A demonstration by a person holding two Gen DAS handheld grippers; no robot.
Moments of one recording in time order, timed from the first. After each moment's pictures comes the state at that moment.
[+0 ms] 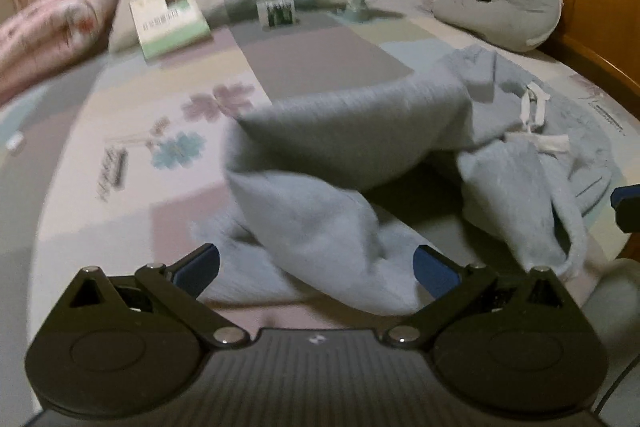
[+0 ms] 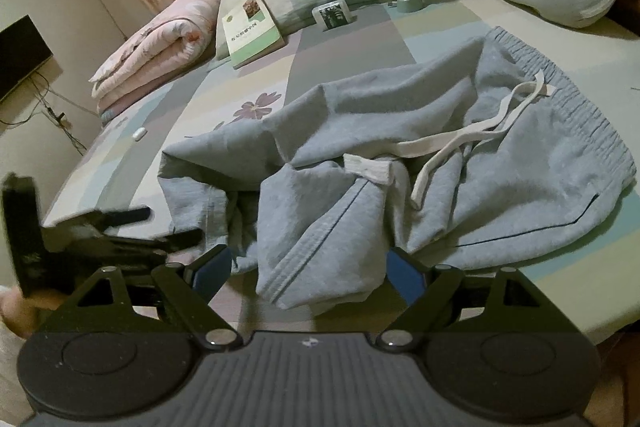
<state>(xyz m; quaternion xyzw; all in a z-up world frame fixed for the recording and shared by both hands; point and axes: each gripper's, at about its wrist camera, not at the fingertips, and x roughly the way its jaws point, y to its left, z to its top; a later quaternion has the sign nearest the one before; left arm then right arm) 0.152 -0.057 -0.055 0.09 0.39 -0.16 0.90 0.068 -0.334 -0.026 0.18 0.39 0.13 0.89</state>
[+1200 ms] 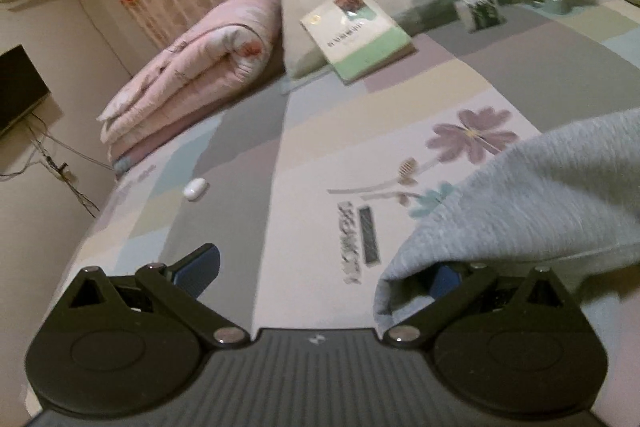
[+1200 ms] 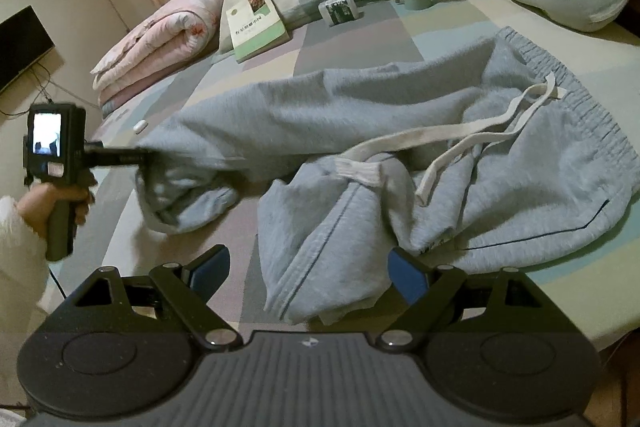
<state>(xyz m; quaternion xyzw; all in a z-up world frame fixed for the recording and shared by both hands) 0.268 0.032 -0.036 0.23 0.33 0.10 0.91 0.075 -0.326 -0.032 0.17 0.40 0.14 0.89</state>
